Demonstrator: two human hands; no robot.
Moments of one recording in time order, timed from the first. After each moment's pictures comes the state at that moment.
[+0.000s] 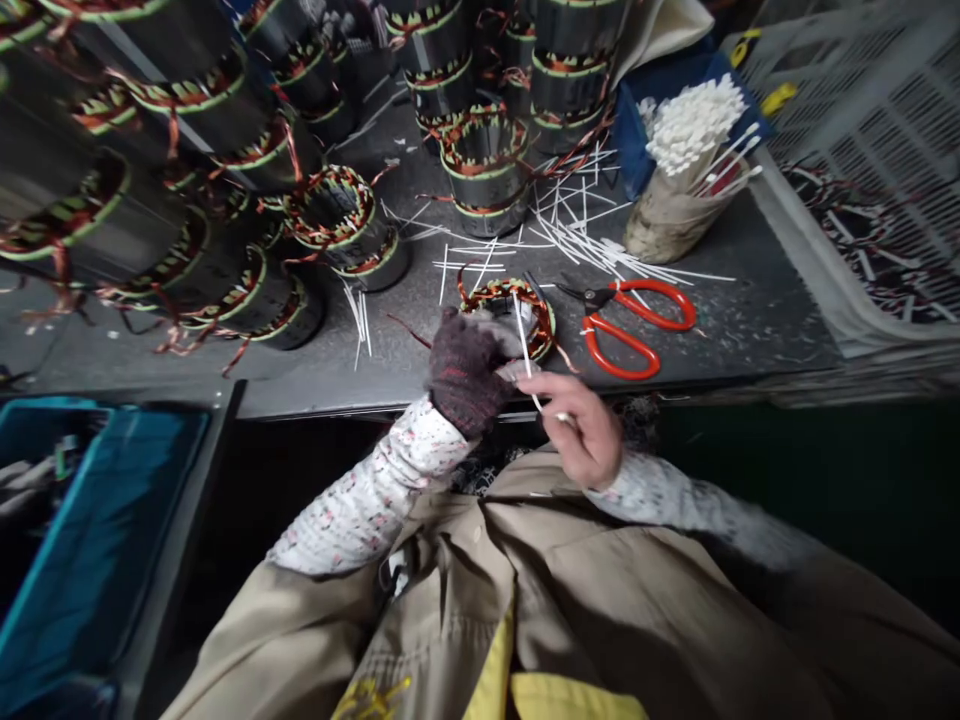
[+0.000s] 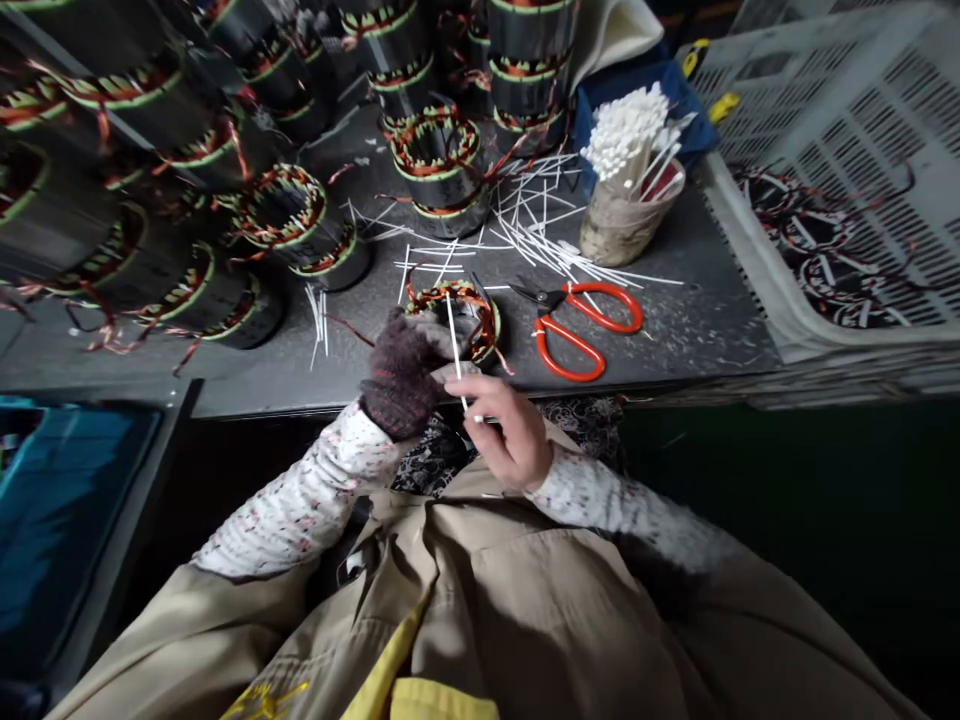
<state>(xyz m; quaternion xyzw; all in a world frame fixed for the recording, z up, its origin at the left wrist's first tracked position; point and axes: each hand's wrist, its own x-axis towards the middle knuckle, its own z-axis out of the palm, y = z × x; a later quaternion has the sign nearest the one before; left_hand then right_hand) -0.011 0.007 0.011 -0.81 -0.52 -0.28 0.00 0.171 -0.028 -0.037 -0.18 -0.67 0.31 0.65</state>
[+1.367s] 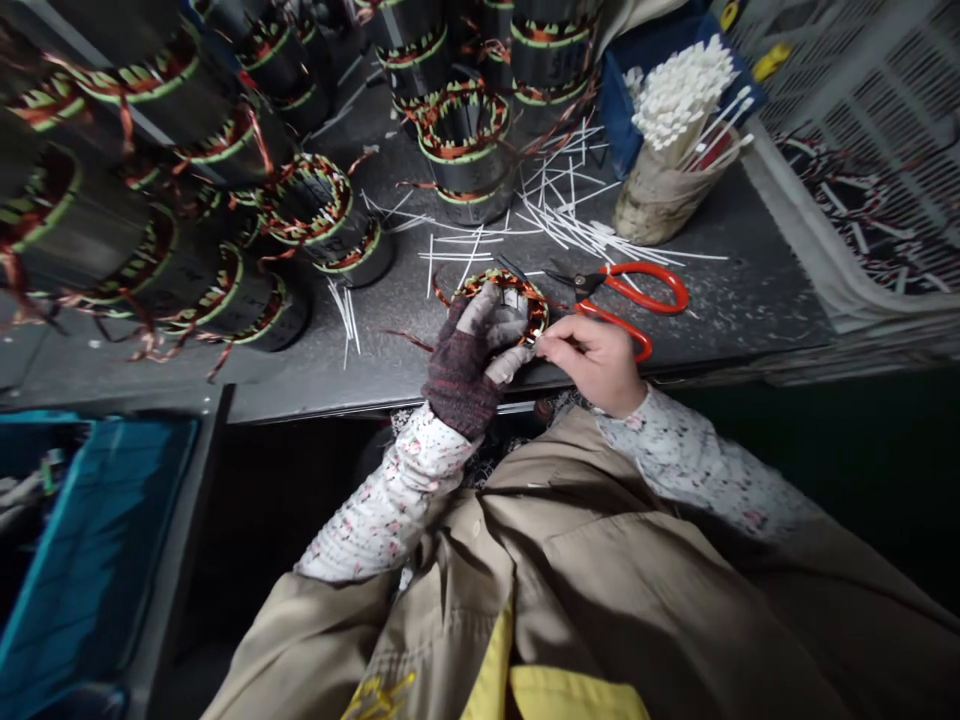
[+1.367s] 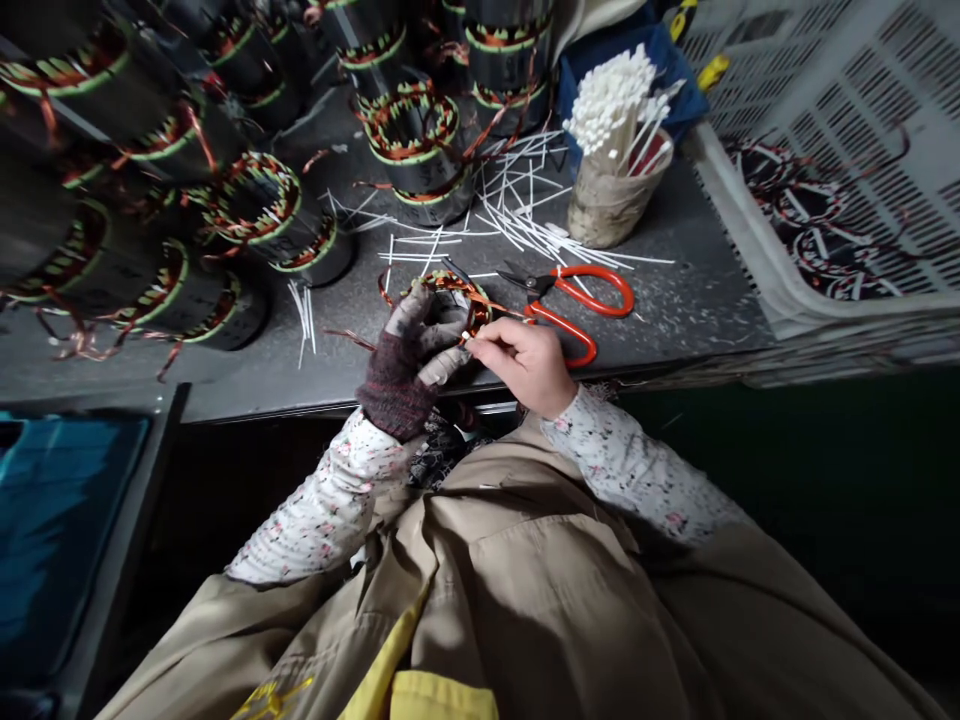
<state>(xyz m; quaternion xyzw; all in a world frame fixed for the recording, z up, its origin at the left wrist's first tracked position) 0.009 0.000 -0.003 -0.77 -0.50 -0.39 -0.13 0.193 0.023 -0.030 -0.31 -0.66 0.37 0.57</state>
